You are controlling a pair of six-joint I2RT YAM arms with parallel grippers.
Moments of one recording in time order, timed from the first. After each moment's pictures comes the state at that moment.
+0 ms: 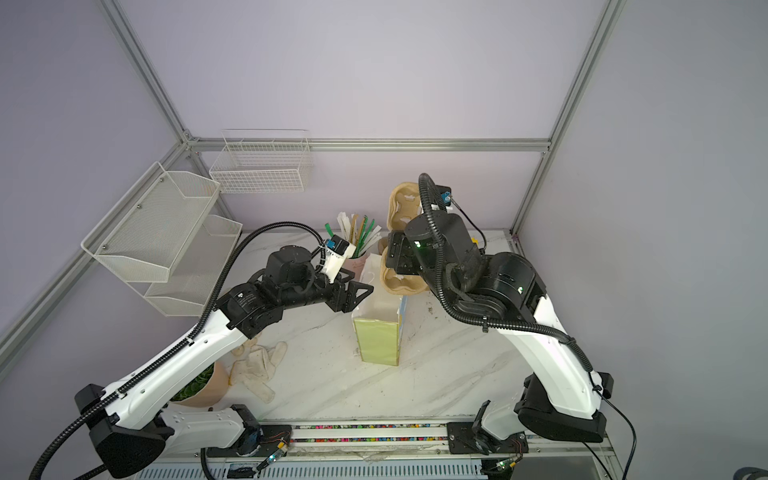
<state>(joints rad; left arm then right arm) -0.72 1.28 1.36 -0.56 0.19 -0.16 0.99 1.45 2.22 -1.26 0.59 0.66</state>
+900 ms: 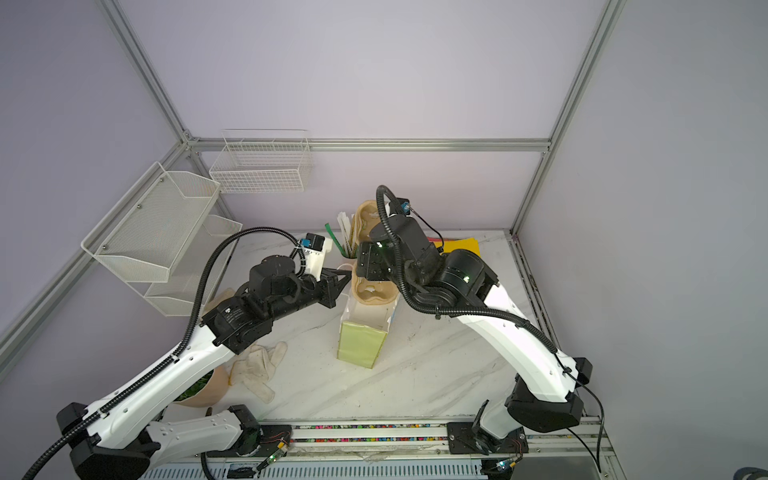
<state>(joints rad) -0.72 1.11 1.18 -0.36 0.05 -0.44 0.99 1.53 2.08 -1.12 0.41 0.71</state>
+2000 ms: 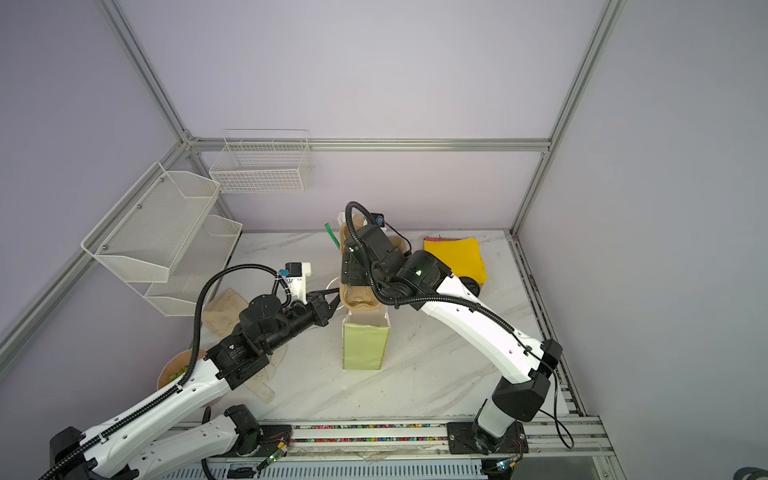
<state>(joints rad) -0.72 0.92 0.76 0.03 0.03 -0.72 0.97 1.61 1.93 -1.00 0.35 0.71</state>
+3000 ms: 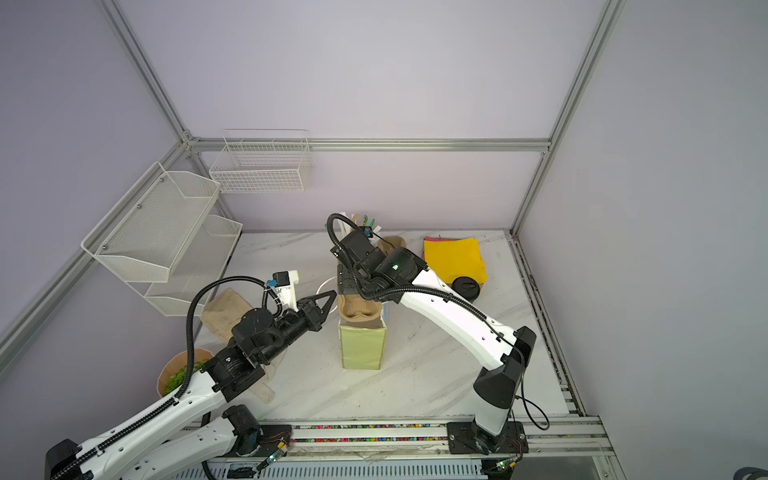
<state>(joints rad) -0.72 0.83 0.64 0.13 -0.06 -0.77 0.96 1.75 1.99 -1.15 0.29 0.75</state>
